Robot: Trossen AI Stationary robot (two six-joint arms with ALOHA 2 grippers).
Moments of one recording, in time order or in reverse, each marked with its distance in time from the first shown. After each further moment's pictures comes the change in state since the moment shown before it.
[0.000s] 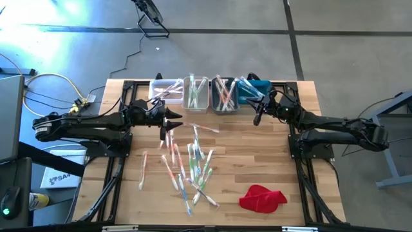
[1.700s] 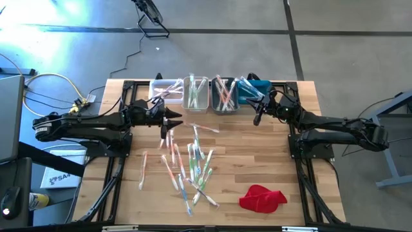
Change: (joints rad) left arm 0.000 0.001 0.002 -0.015 -0.053 -0.078; right arm 0.000 0.000 0.000 0.000 0.000 0.000
